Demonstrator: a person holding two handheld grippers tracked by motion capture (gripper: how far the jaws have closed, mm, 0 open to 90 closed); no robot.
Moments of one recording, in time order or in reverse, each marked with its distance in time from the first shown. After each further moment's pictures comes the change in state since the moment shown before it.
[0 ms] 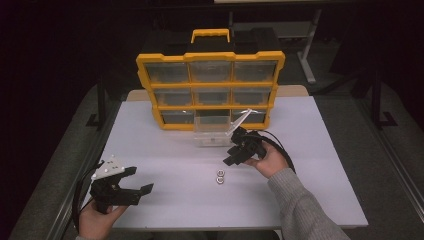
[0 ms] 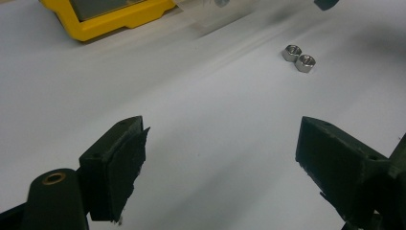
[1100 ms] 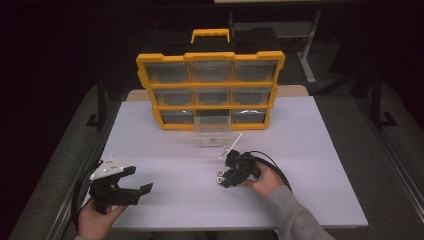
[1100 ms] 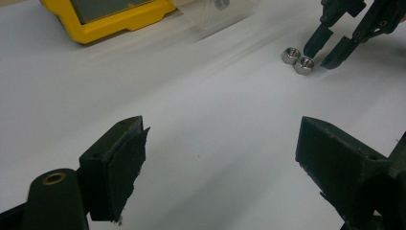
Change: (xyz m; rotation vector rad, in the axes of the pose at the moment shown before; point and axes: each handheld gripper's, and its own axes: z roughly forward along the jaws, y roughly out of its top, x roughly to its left) left arm -0.001 0.001 -0.002 -0.008 0.001 -0.011; right arm 0.030 -0.026 0.044 0.082 0.098 -0.048
